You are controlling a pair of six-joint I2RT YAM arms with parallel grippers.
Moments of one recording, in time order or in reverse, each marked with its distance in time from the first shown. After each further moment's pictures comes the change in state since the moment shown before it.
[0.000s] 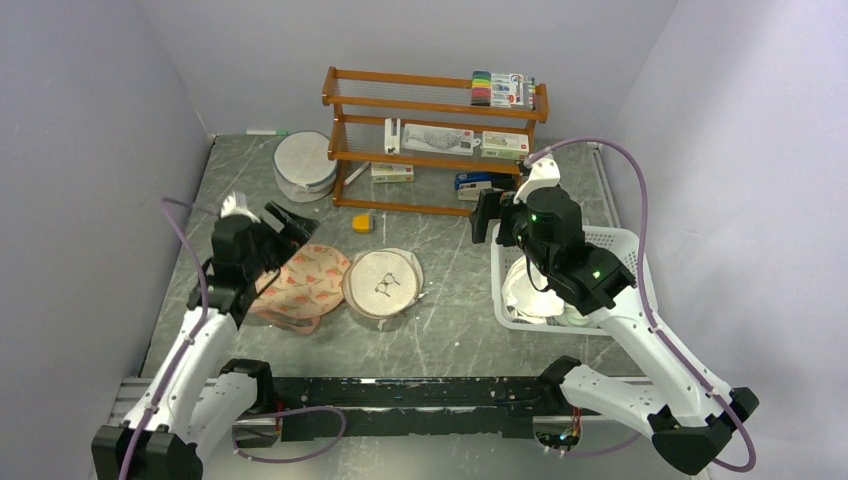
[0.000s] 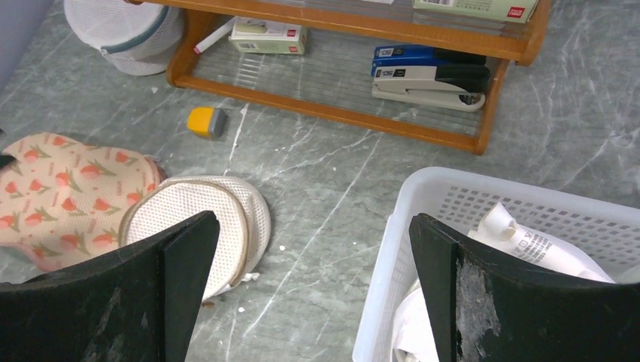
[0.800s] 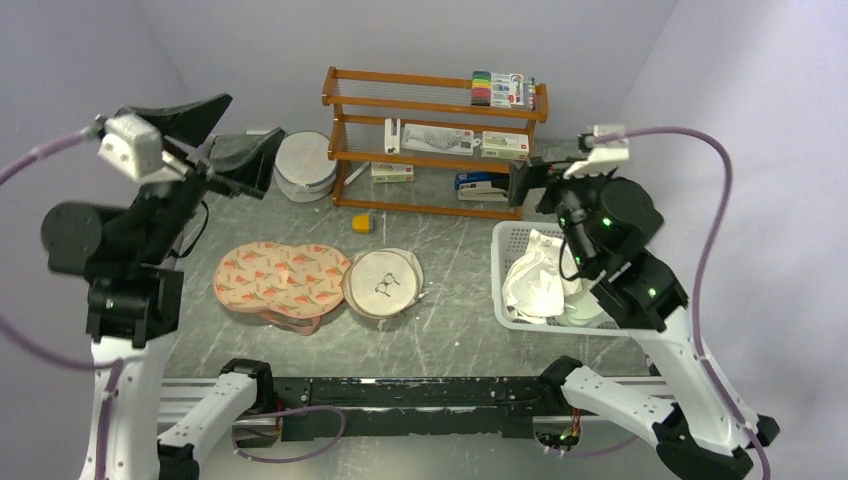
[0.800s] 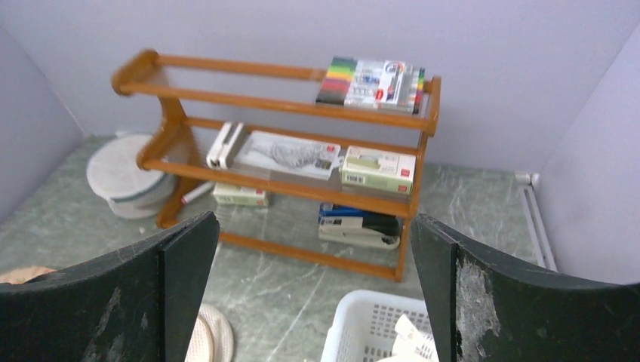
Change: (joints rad) left arm -0.024 0.064 0.899 0.089 0.309 0.778; right arm 0.000 -0.039 0.232 0.104 0.158 -0.261
